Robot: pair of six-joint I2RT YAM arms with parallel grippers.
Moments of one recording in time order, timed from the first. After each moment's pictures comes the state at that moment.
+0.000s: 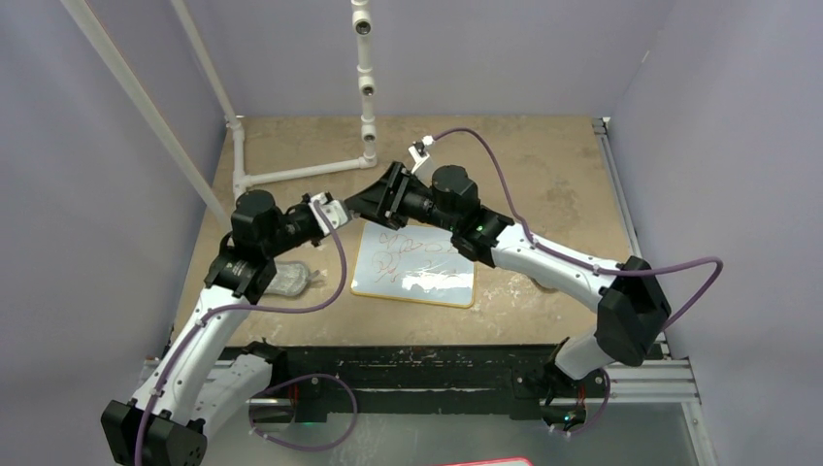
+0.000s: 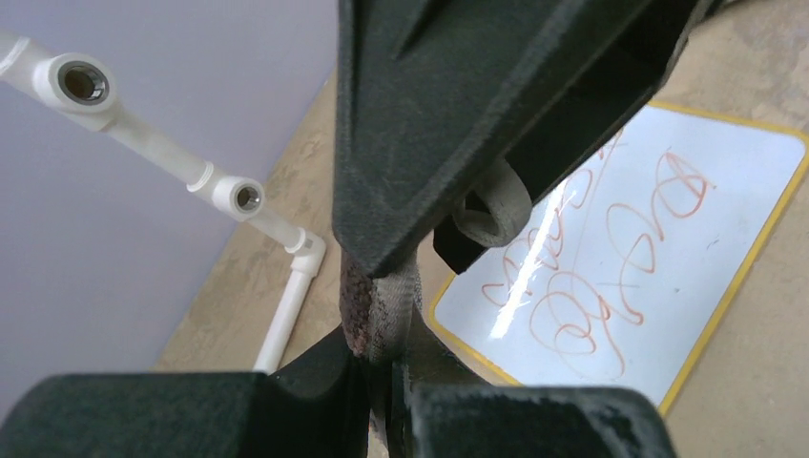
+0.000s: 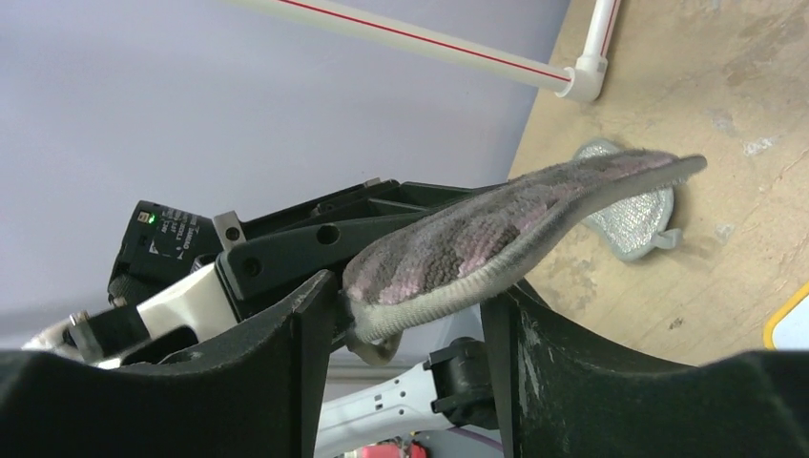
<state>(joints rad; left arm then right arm) -0.29 0.87 0.79 -0.16 0.56 0.61 0.85 1.51 1.16 0.26 -0.26 1.21</state>
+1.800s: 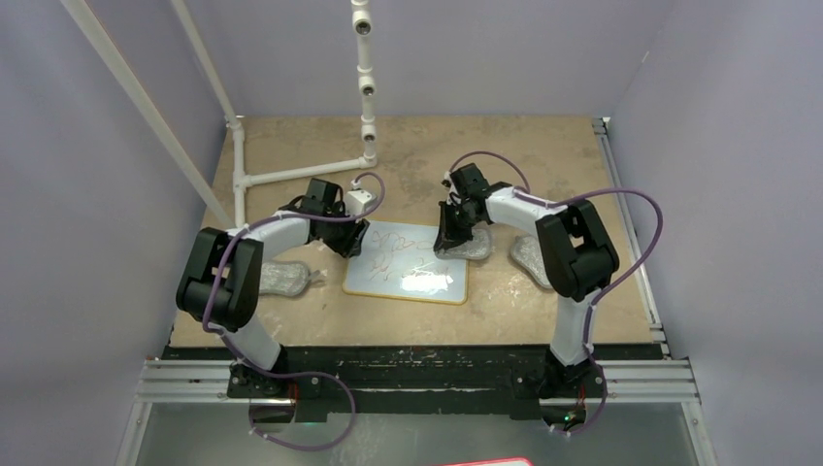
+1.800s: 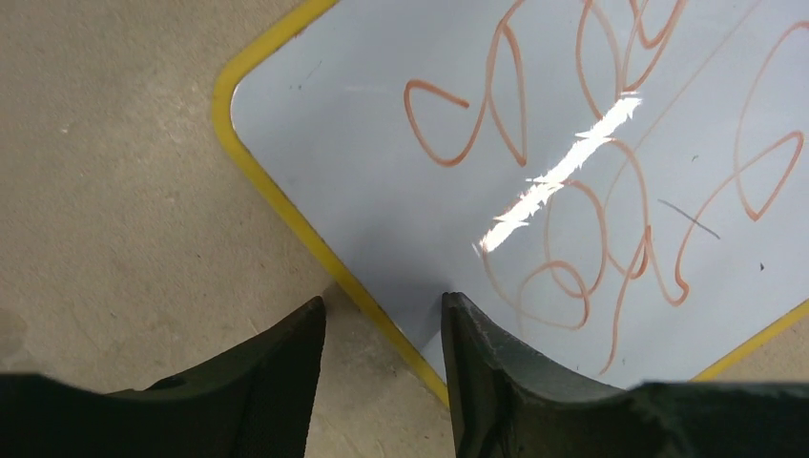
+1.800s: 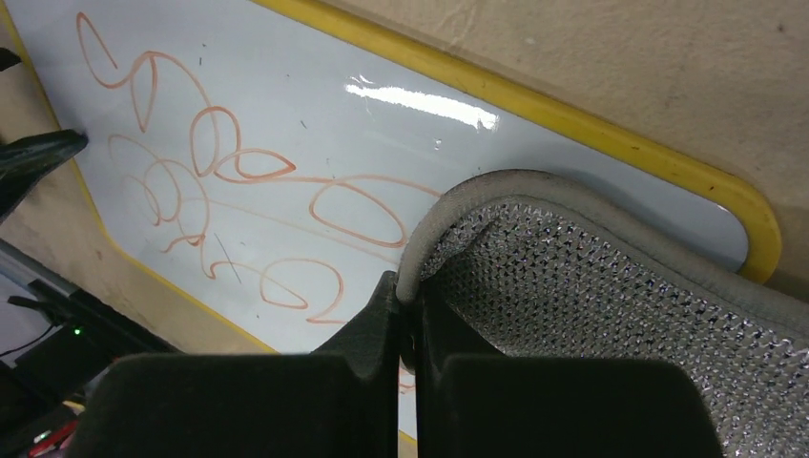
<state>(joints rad) -0.29 1.66 0.90 -0.29 0.31 0.30 0.48 1.94 1.27 -0.48 -0.31 0.48</state>
